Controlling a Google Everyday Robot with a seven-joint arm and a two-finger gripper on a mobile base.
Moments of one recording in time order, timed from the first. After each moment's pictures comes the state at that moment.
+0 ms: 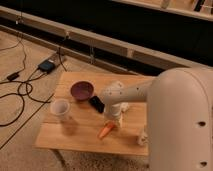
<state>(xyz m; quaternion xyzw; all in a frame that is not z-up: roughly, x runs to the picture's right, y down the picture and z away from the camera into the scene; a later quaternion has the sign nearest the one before) 0.043 0.216 0.840 -0.22 0.33 0.75 0.53</state>
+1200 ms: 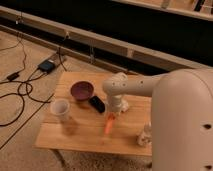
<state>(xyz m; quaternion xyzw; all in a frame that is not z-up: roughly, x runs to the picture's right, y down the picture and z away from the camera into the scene) 0.045 0.164 0.832 -0.25 0.30 0.73 0.57</state>
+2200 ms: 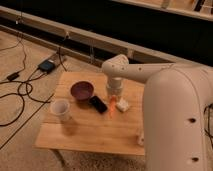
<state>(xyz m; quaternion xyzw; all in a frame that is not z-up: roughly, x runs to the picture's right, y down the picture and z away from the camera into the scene) 0.062 0.067 0.856 -0.24 0.26 0.68 0.64</state>
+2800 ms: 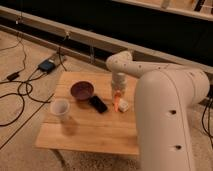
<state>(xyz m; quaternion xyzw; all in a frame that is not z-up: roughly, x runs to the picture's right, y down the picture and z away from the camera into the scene) 0.094 0.051 0.888 -0.23 0.28 0.68 0.63</state>
